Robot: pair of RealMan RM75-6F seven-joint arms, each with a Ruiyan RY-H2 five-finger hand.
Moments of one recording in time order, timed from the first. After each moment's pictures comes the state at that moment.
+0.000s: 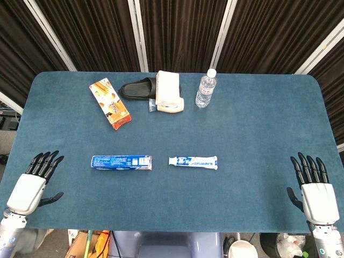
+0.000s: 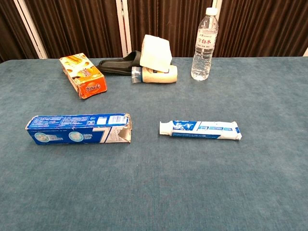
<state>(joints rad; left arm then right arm) -0.15 -1.22 0.04 -1.54 1.70 1.52 0.03 0.03 -1.20 0.05 -1.55 -1.64 1.62 -0.21</state>
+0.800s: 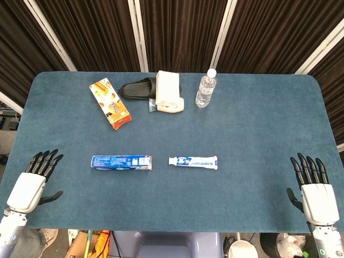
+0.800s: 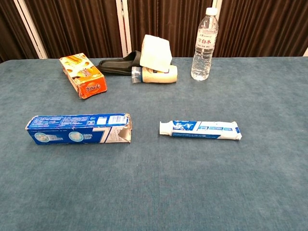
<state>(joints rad) -0.15 -1.21 0.03 -1.55 1.66 1.49 0.04 0.03 -1.19 0.05 -1.56 -1.64 1.62 -0.20</state>
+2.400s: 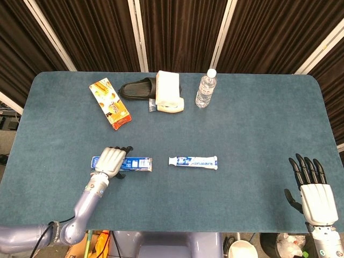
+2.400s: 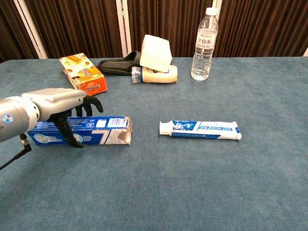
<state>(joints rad) -0.71 -1.59 -0.18 -1.68 0.78 1.07 0.79 0.04 -1.18 0.04 -1.59 -1.64 1.60 -0.15</state>
